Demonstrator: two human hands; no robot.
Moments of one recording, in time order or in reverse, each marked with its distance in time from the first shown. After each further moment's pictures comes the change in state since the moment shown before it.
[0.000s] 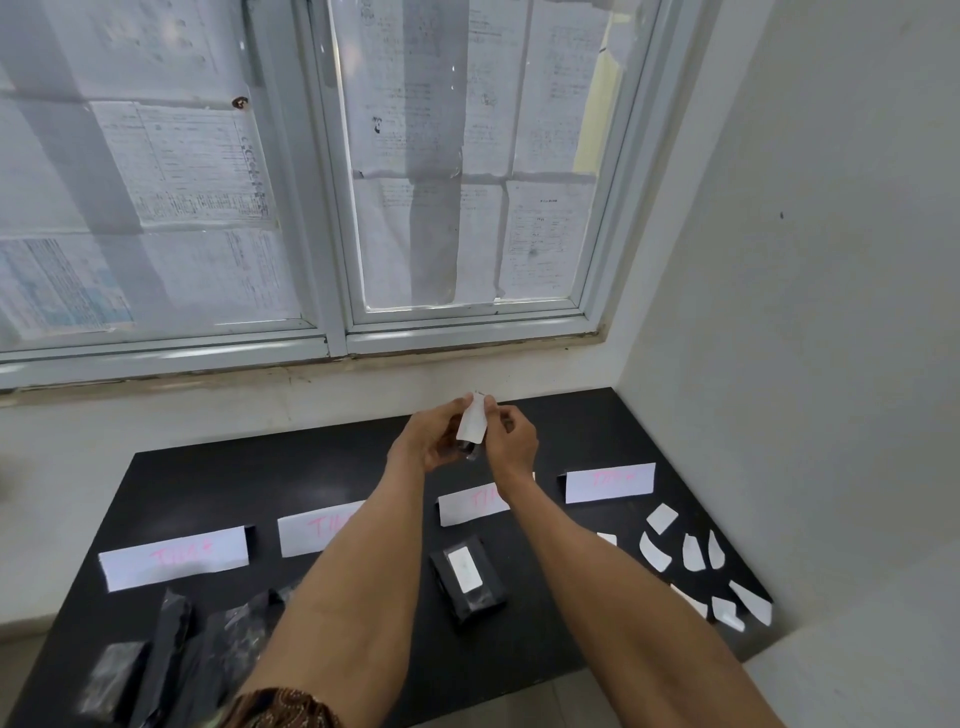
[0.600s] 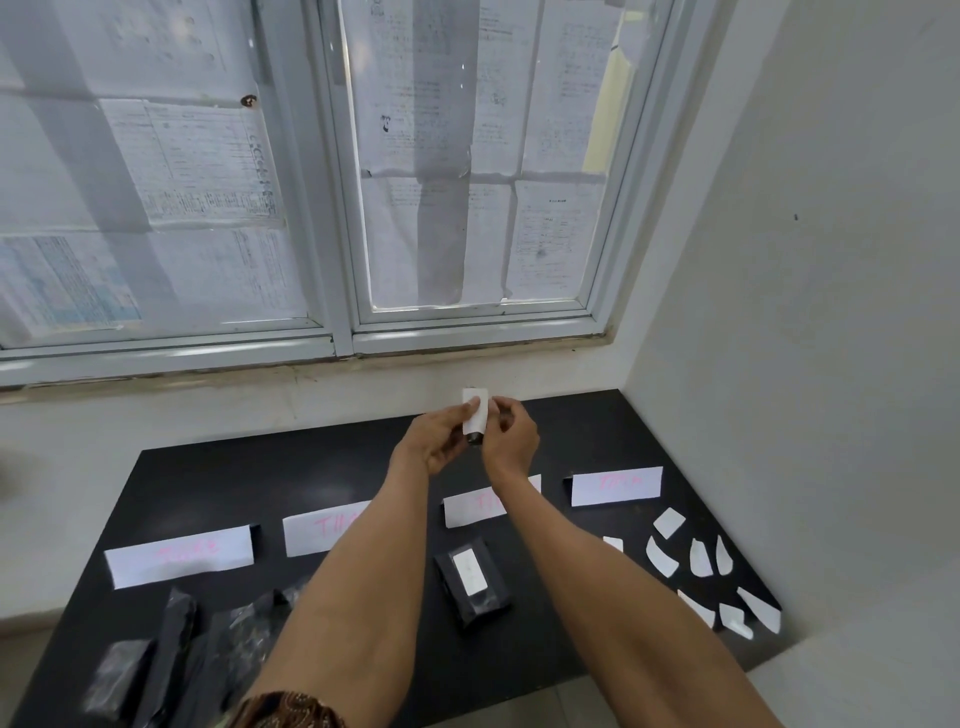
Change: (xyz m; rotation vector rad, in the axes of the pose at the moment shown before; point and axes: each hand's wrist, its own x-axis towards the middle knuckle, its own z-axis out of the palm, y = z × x) left_hand 0.012 -0.005 -0.010 -0.104 -0.001 0.057; right_hand 0.004 -0.001 0.016 -0.051 0.097 -0.057
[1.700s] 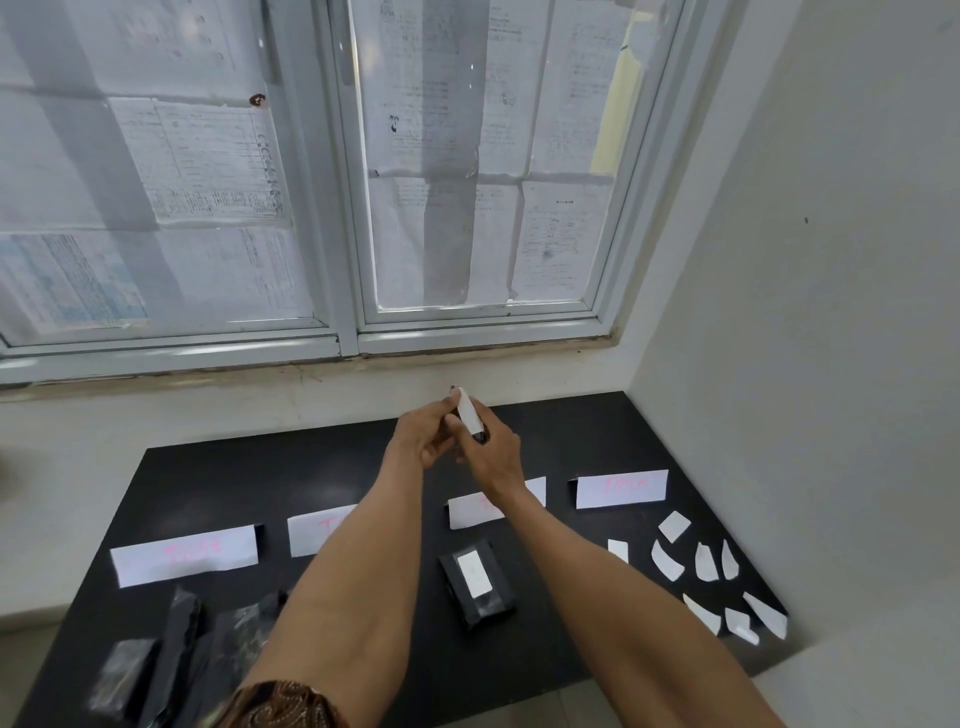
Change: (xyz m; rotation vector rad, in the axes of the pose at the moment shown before) left_hand 0.003 0.008 -0.014 -0.070 0.119 0.054; right_hand -0.014 0.004 0.005 0.003 -0.424 -0.188
